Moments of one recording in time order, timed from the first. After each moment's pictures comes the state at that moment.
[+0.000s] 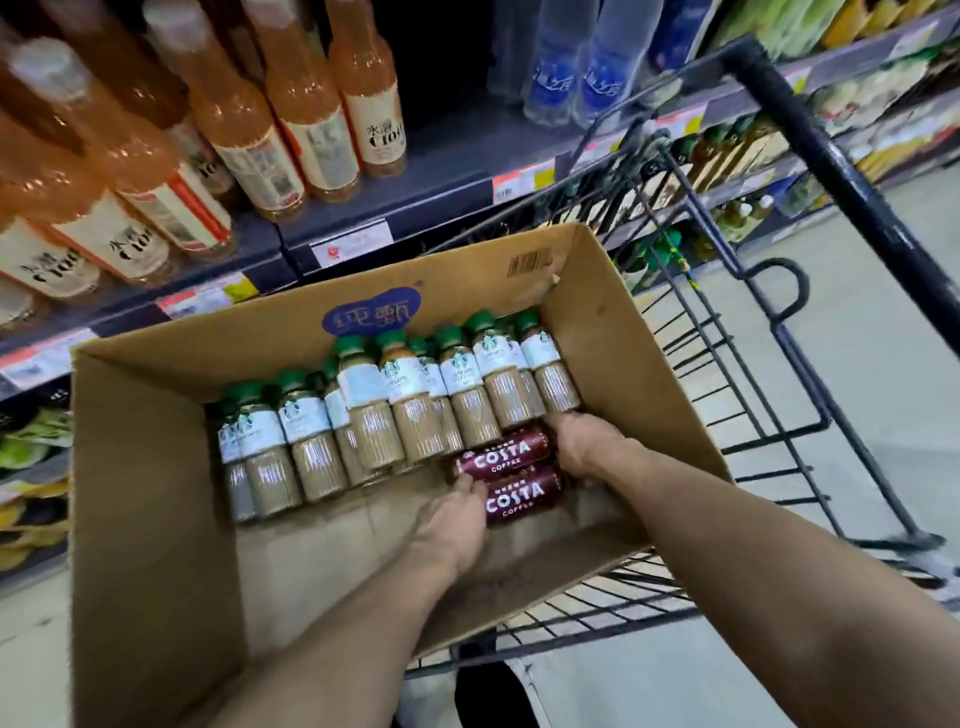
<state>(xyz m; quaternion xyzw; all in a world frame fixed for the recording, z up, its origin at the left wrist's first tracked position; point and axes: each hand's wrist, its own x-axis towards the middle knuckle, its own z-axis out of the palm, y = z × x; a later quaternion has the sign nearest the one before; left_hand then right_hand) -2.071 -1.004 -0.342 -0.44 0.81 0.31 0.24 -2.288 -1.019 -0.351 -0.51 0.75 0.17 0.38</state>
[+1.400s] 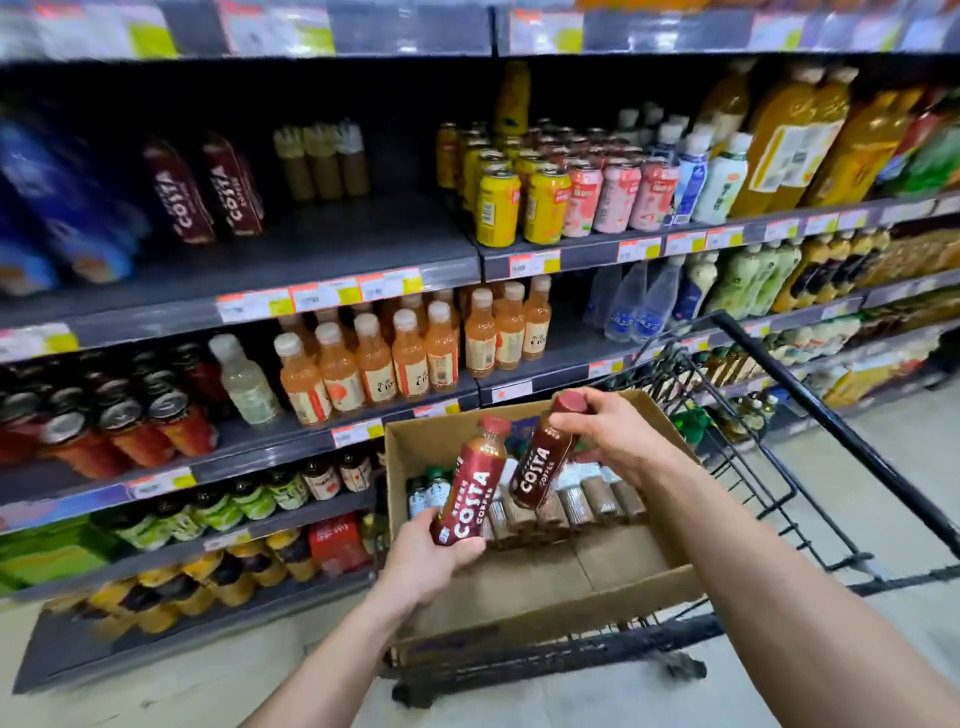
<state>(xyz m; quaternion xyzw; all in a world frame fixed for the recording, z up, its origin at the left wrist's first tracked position) -1.823 -0.970 -0.095 -0.58 0.61 0.50 -0.17 -2.095 -0.997 -0.022 -0.42 0.64 -0.42 0.48</state>
